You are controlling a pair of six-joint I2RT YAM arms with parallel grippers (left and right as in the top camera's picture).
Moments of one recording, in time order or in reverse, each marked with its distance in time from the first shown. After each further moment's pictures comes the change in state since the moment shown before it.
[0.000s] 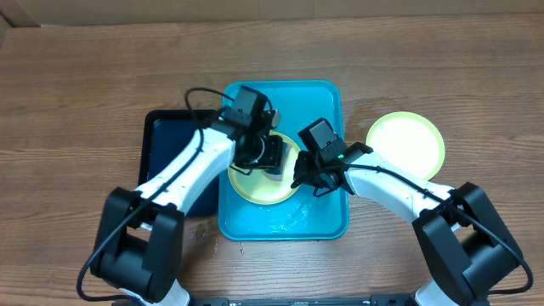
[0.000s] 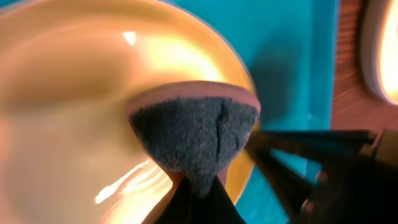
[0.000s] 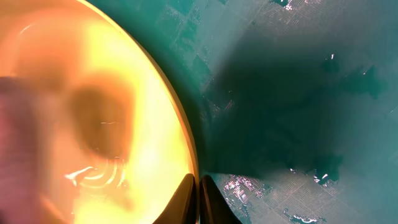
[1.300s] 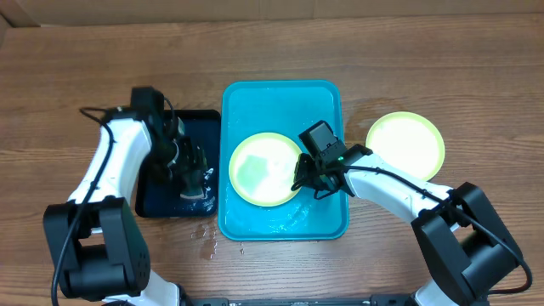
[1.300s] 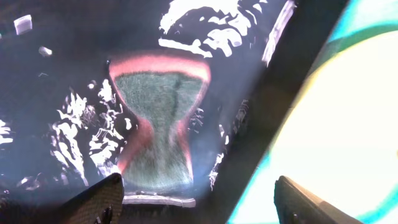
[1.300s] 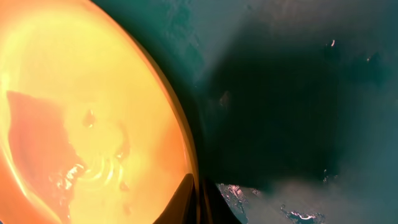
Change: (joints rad) left arm 0.475 -0.037 0.034 -0.369 -0.108 0.117; right arm 0.002 0.000 -0.017 0.011 -0.002 0.000
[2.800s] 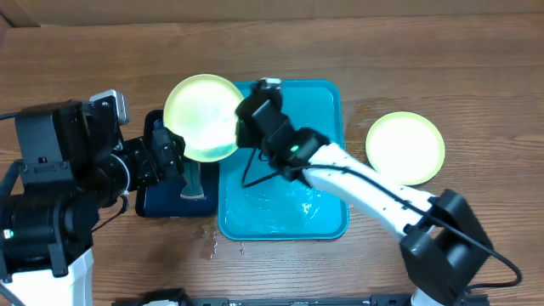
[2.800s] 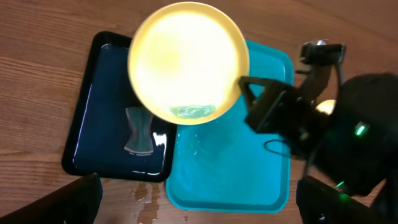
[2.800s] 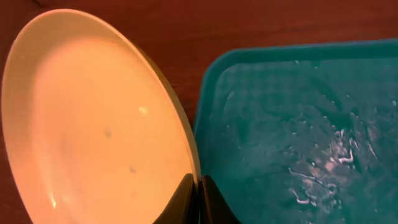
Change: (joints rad) left arm 0.000 -0.595 0.401 -0.324 0.011 -0.035; right arm 0.228 0.082 0.418 0.133 0.359 -0.121
